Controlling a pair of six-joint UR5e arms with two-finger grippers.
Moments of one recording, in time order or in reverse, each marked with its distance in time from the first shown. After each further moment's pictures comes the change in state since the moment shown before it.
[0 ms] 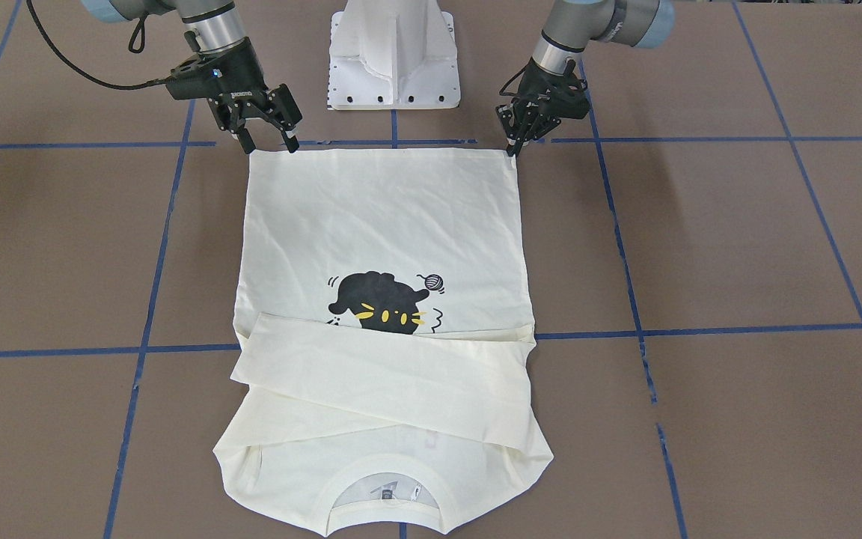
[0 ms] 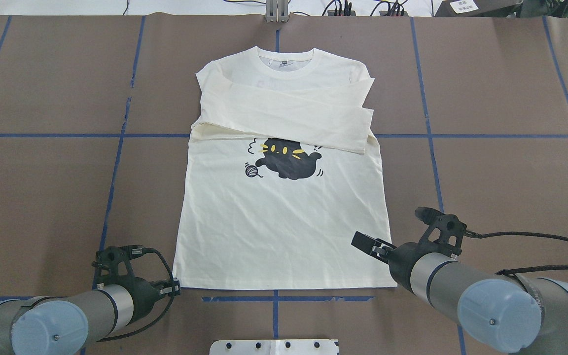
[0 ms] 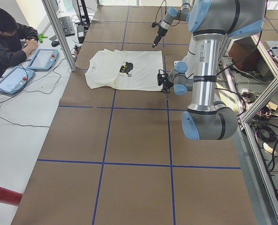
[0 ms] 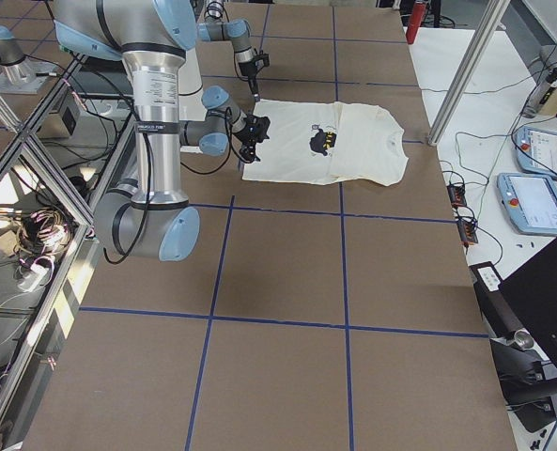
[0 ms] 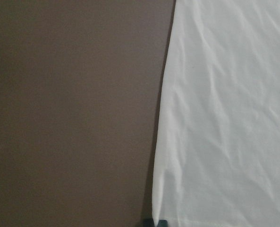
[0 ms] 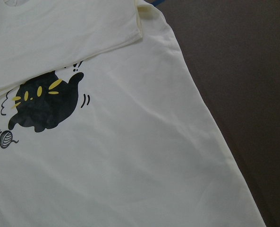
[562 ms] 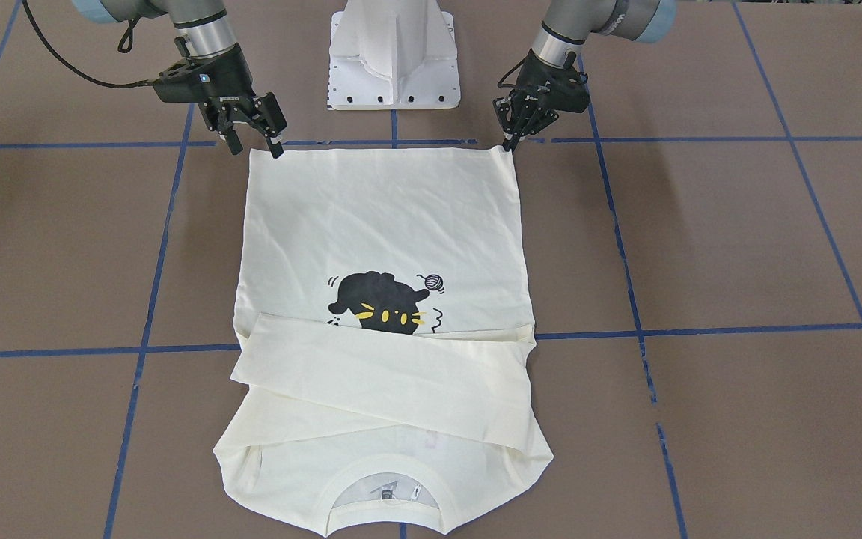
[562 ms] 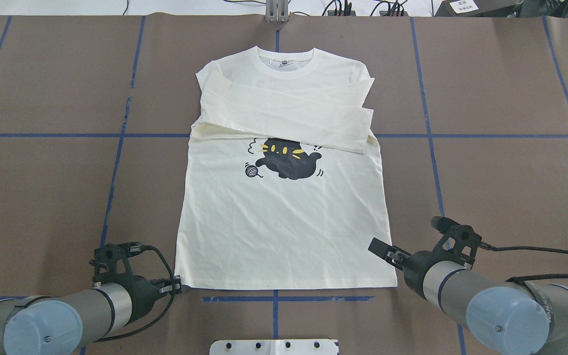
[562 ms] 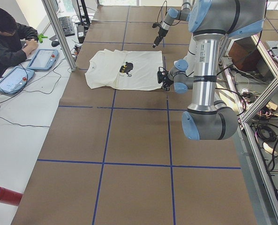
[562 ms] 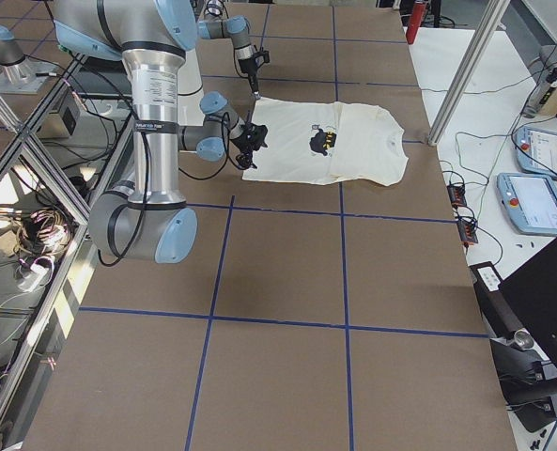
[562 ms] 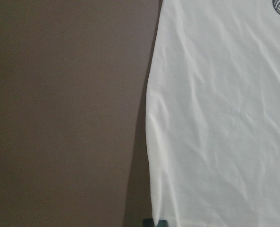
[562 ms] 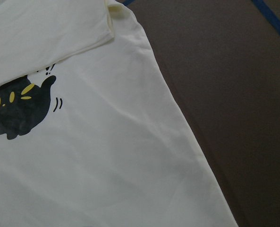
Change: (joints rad) left arm -0.002 0.001 -0.035 -0.004 0.007 -0.002; right arm -0.027 -0.081 -0.004 -0.010 -0.008 0.106
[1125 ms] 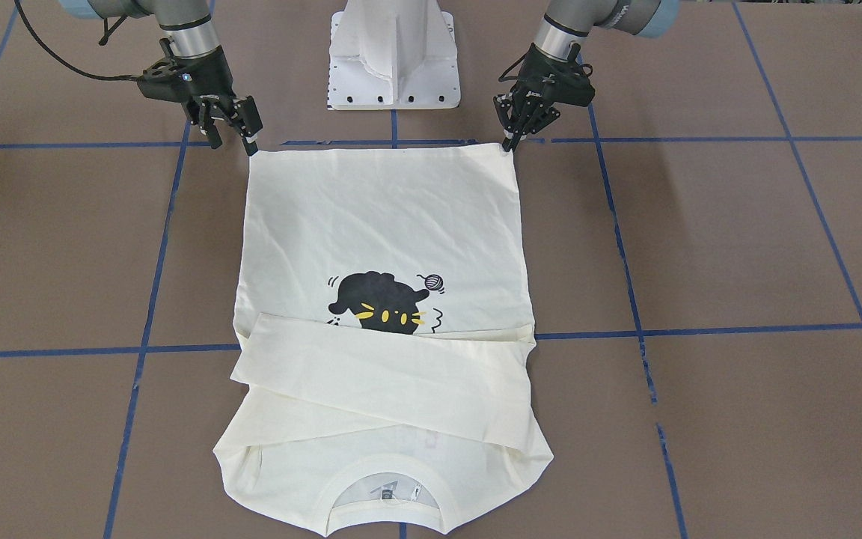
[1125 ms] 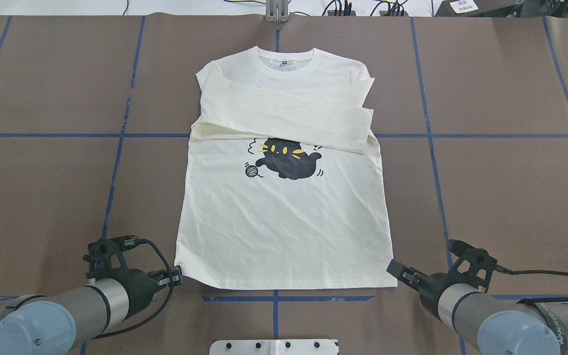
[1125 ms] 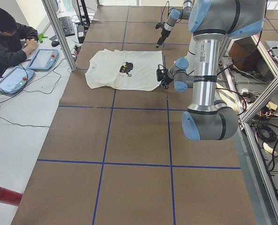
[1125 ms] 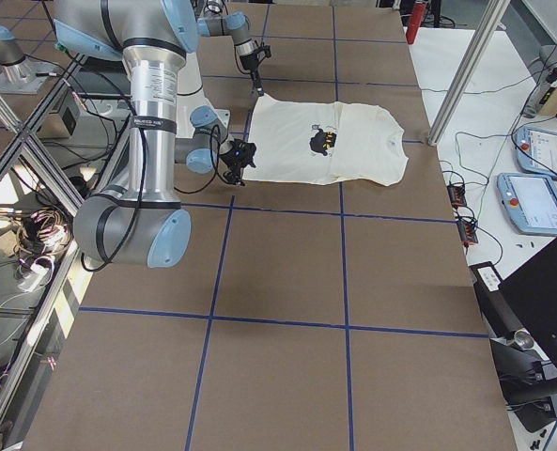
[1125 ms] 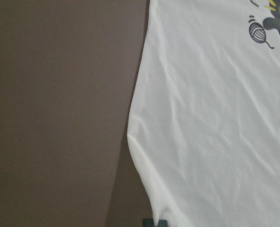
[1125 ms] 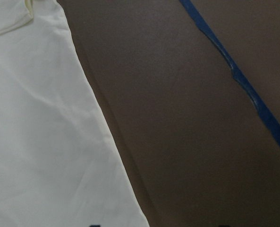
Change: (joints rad) left arm -0.005 0.006 -0.033 -0.002 0.067 -0.005; right arm -0.081 -0.073 -0.003 -0.001 -0.030 0.076
